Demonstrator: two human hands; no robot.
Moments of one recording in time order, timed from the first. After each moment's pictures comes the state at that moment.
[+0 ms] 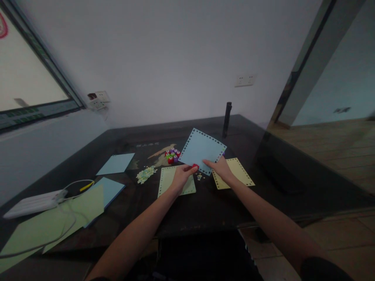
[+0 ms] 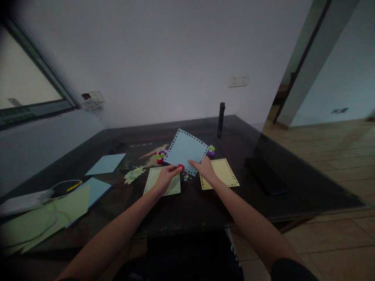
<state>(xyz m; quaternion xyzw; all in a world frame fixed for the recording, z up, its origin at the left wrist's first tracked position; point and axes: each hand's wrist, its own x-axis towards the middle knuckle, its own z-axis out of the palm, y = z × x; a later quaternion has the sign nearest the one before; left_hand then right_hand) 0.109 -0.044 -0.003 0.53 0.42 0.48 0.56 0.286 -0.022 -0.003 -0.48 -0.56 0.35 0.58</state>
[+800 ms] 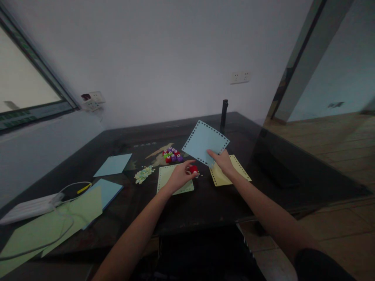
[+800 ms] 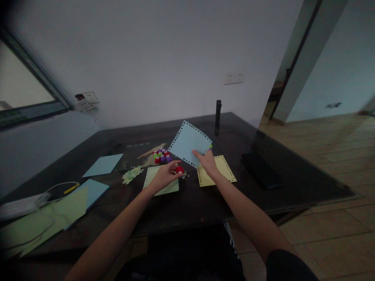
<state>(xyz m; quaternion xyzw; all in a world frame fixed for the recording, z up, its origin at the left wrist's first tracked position) 0.092 -0.037 -0.003 0.77 0.42 0.34 0.33 0.298 -0.016 0.005 -0.47 -0.51 0.34 0.63</state>
